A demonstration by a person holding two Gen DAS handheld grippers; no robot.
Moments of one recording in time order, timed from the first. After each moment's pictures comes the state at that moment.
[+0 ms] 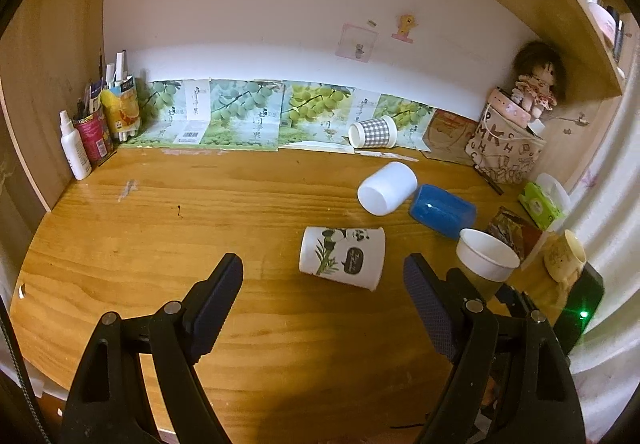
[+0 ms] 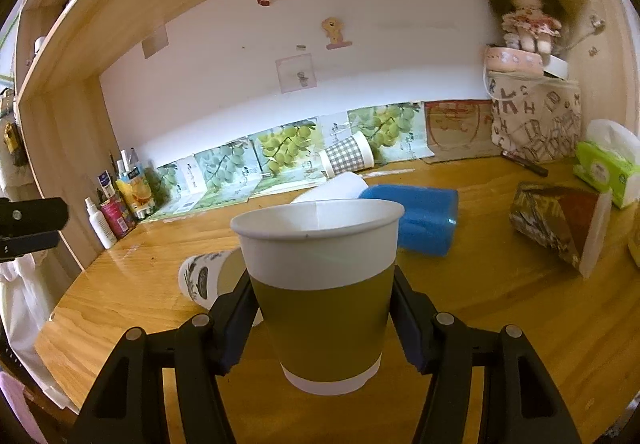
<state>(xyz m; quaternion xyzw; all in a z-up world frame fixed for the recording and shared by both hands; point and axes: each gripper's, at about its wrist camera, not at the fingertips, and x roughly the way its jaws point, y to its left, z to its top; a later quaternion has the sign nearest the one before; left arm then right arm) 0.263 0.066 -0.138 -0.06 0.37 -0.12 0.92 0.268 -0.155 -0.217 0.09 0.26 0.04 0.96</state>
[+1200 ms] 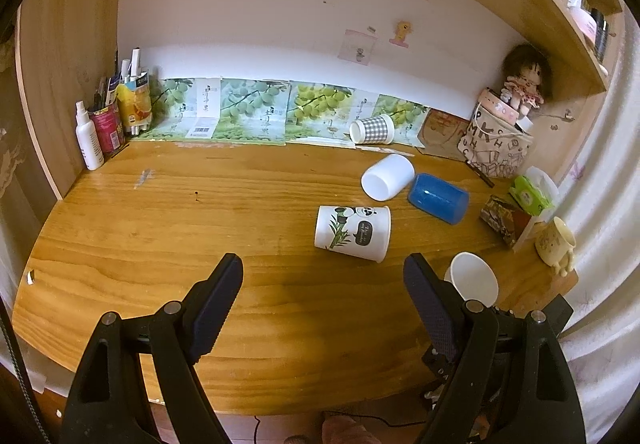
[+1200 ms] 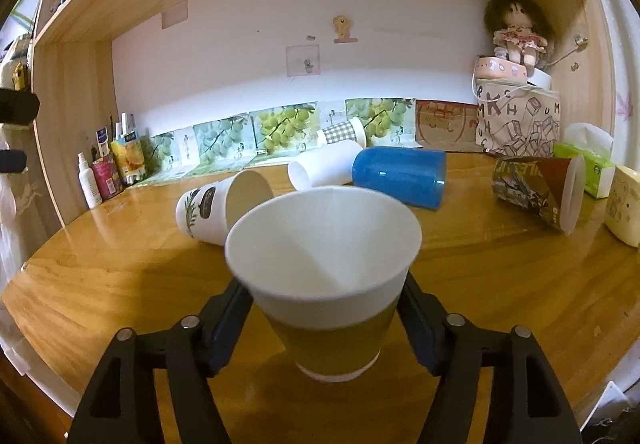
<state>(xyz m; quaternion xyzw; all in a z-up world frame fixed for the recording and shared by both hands) 0.228 0.096 -0.138 -0.06 0.36 -0.13 0.92 0.218 -0.123 -0.263 0.03 0.24 0.01 0.97</state>
